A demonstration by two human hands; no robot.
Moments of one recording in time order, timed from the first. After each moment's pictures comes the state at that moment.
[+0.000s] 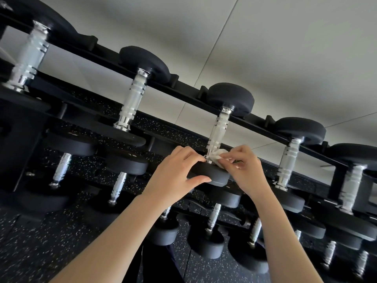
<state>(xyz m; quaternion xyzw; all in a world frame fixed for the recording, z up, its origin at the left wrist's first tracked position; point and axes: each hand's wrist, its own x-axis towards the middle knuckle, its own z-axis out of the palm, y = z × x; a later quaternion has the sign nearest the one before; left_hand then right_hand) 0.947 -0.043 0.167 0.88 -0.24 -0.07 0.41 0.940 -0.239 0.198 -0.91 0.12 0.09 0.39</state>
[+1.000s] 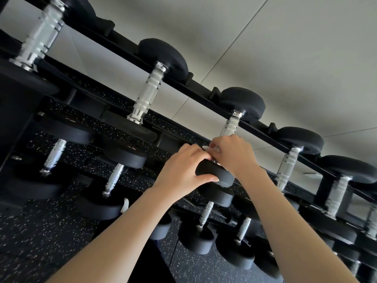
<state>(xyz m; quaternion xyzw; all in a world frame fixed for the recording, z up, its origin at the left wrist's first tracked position) 0.951 -0.039 0.163 0.85 -0.19 -0.13 0.47 0.996 -0.188 0.211 -0.98 -0.04 0.21 -0.04</state>
